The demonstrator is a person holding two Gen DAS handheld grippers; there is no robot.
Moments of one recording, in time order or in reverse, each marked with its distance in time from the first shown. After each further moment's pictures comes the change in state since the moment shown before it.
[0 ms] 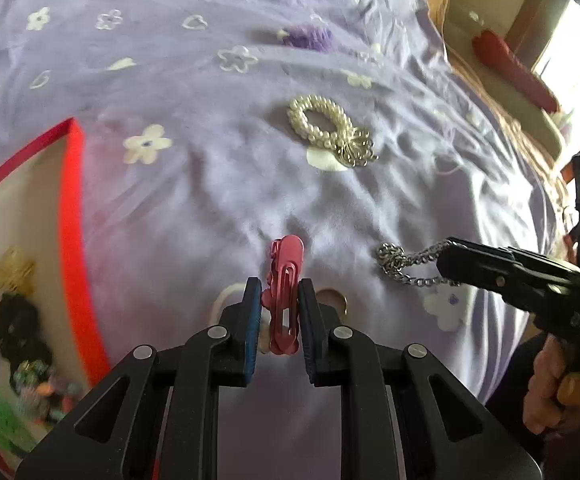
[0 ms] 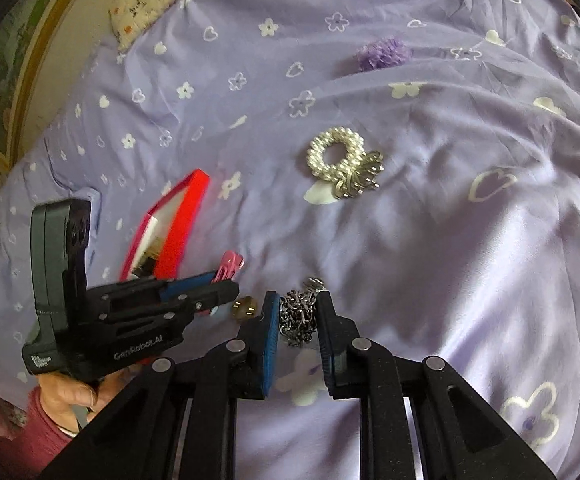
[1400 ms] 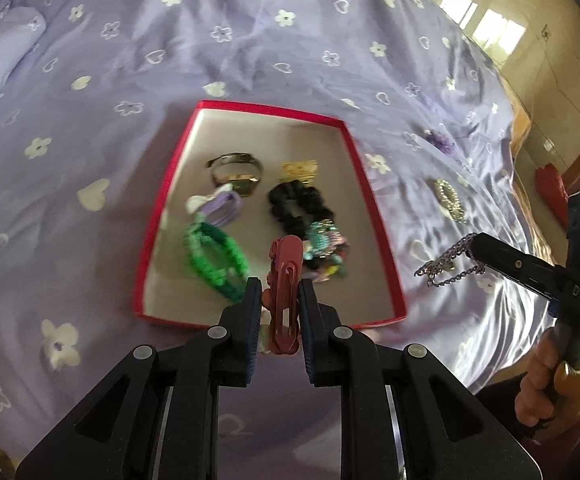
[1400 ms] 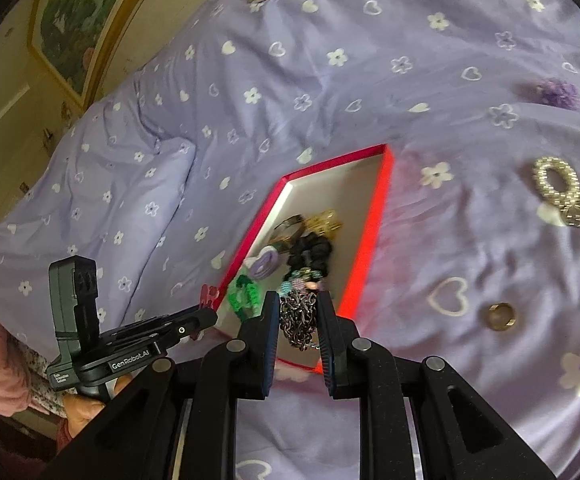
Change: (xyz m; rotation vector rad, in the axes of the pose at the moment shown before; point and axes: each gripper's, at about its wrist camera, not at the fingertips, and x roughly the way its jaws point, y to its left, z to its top) left arm -0.150 0.153 -0.137 -0.414 -0.202 0.138; right arm 0.040 0.173 -0.022 -0.224 0.064 0.226
